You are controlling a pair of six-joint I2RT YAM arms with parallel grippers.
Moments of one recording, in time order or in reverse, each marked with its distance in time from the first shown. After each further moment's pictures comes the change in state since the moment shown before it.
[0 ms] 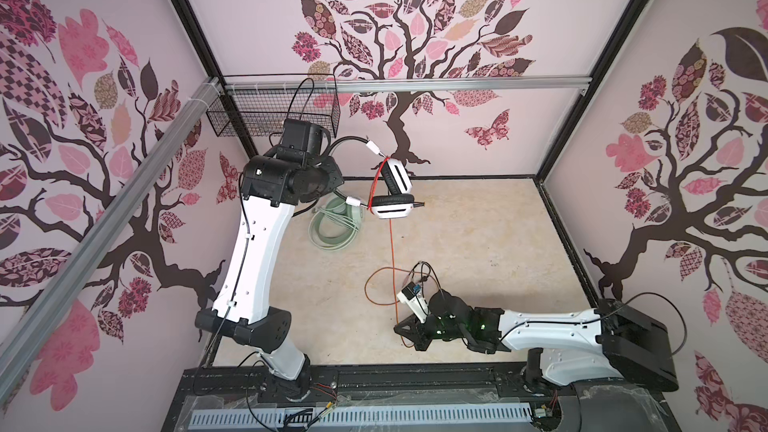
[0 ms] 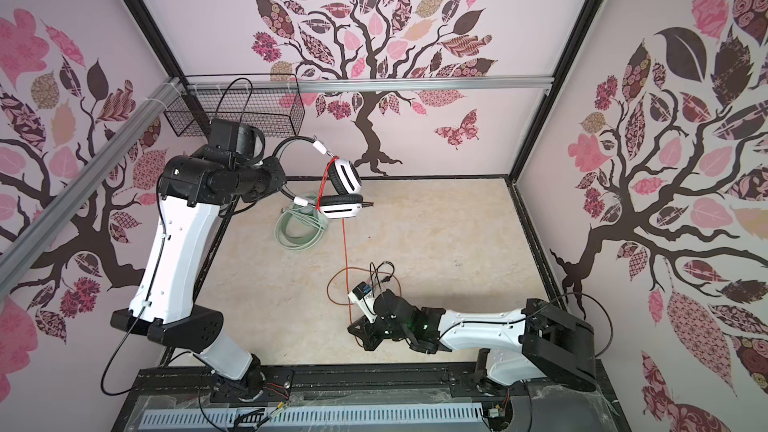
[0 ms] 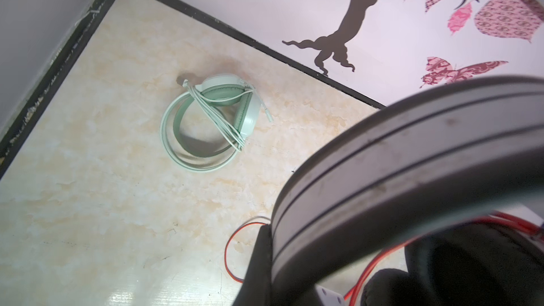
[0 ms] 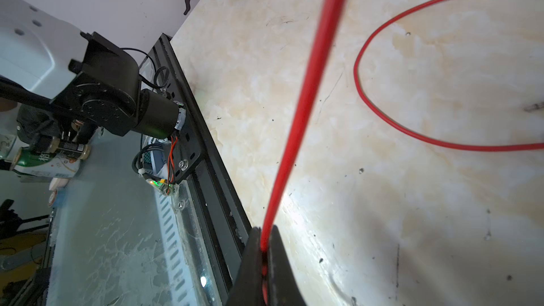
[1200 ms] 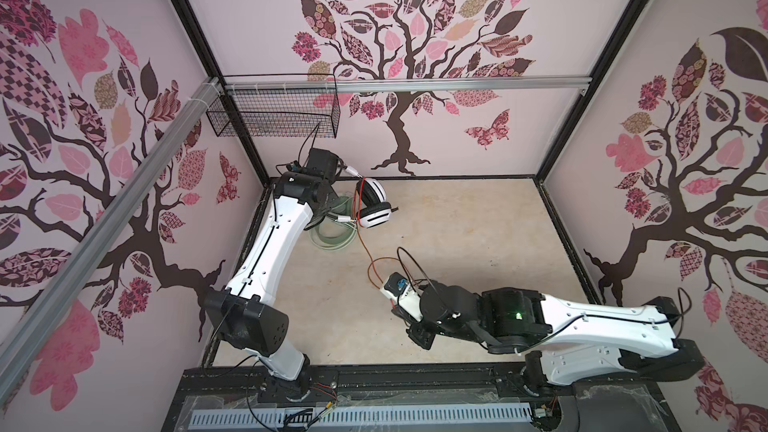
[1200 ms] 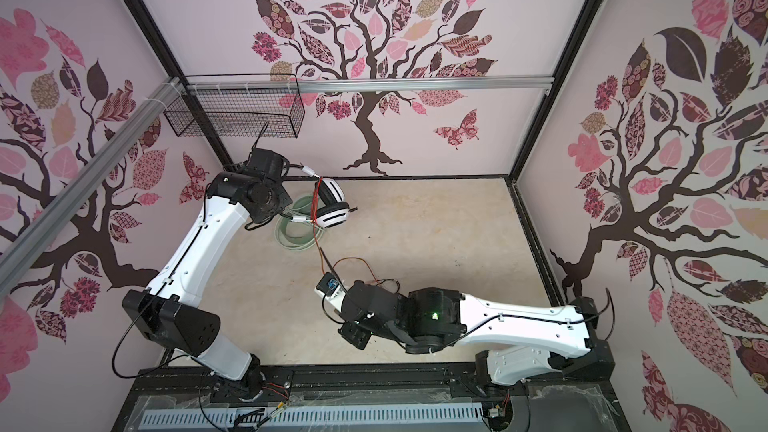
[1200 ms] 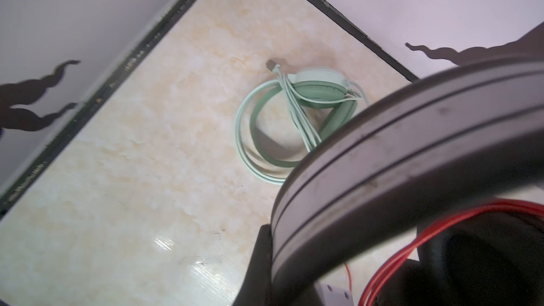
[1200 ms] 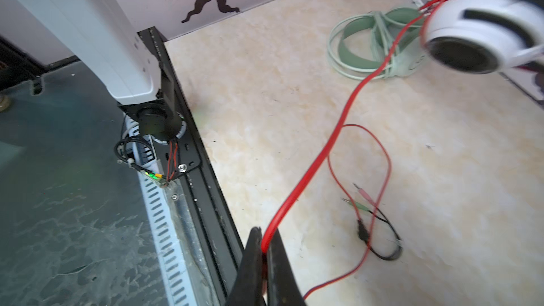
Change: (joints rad) left arm -0.029 -0.046 -0.475 0.165 -0.374 -0.148; right arm 0.239 -0.066 0.793 -0.955 0.484 -0.341
